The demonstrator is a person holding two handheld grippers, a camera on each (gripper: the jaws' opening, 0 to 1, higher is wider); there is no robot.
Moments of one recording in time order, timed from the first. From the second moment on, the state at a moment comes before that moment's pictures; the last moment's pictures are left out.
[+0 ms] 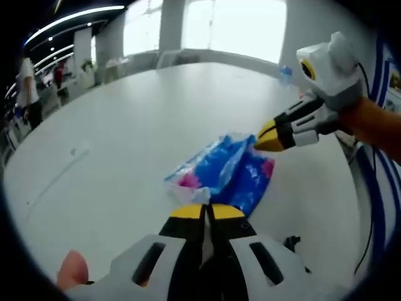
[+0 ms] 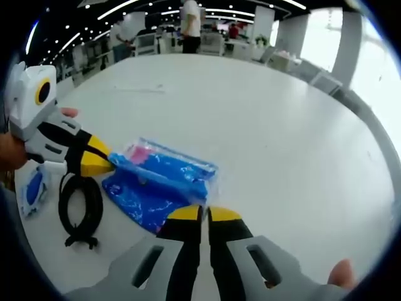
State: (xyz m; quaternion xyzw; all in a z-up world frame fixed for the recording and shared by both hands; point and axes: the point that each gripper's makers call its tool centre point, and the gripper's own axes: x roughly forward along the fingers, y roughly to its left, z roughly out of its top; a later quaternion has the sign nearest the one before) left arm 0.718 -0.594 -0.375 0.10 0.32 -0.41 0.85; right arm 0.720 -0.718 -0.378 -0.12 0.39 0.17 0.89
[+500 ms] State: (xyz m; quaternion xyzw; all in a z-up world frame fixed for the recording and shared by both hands) left arm 0.719 -0.590 -0.366 0.11 0.31 -0.41 0.85; right arm 0.718 -0.723 -0.374 -0.11 0.39 0.16 0.90
